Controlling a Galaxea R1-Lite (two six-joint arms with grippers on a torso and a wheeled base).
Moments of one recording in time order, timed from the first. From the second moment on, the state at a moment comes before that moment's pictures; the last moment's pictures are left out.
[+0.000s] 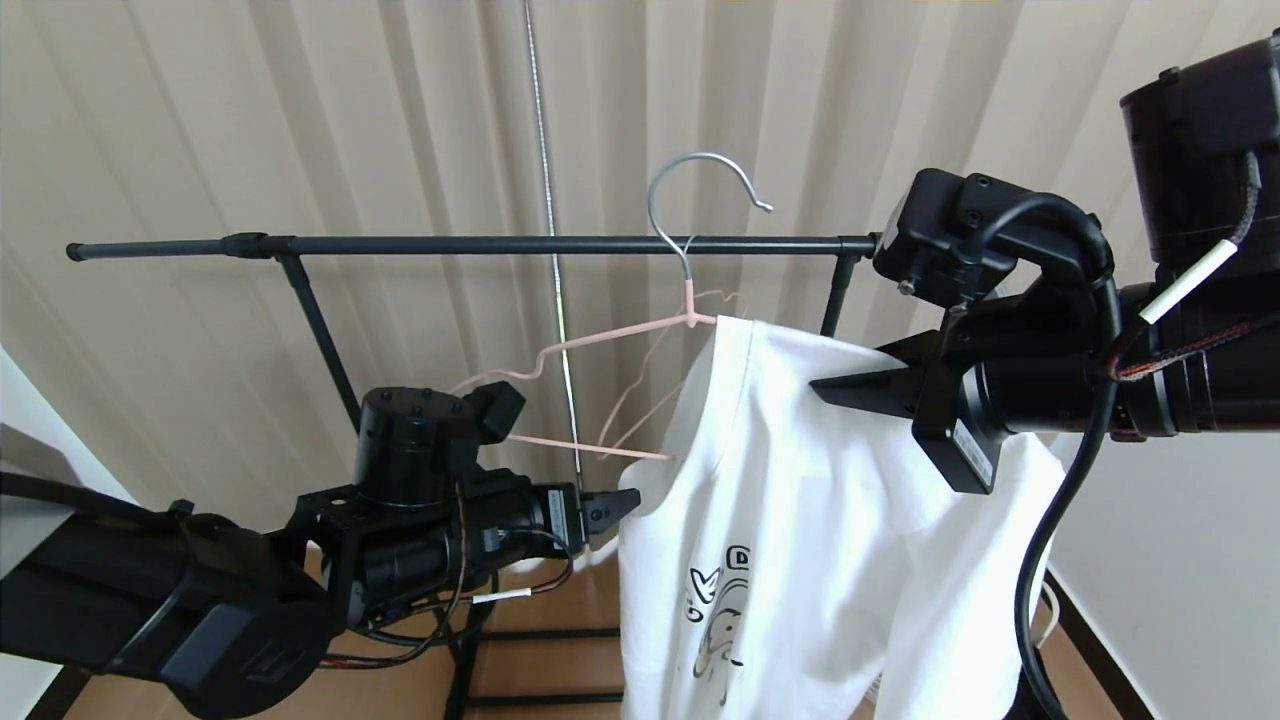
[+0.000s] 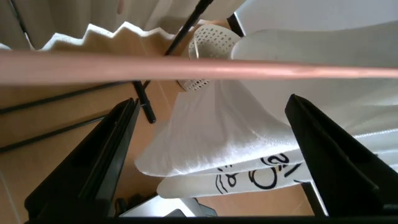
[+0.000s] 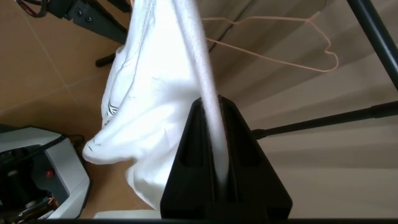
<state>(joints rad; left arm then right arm) -0.57 1.85 -0.69 -0.70 -0.13 -0.42 0.67 1.53 -1.30 0.31 0.02 -0.49</state>
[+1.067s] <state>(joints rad) -0.63 1.86 -0.61 -0.76 -0.10 -0.41 0.64 1.51 -1.33 0.32 0.02 -0.49</state>
